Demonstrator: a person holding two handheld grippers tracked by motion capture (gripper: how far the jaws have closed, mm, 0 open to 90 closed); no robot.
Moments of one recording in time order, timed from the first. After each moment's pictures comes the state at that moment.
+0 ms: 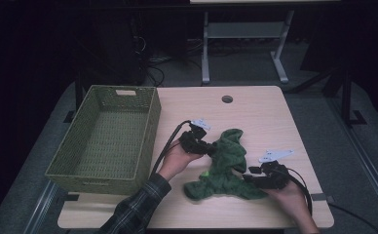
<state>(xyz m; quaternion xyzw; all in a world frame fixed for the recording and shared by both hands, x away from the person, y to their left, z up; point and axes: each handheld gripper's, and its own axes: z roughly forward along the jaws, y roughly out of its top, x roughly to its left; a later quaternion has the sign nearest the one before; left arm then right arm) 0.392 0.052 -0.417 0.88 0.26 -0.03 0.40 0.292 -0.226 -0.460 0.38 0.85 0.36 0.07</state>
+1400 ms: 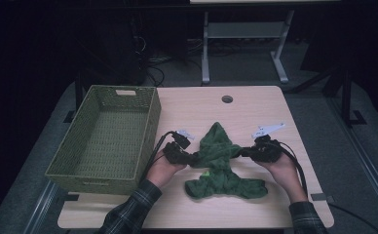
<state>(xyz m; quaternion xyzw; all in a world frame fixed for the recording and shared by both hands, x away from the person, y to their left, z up) 0.368 0.093 -0.439 0.89 0.33 -0.02 0.32 0.360 -0.217 -0.437 0.36 0.86 0.37 0.07</state>
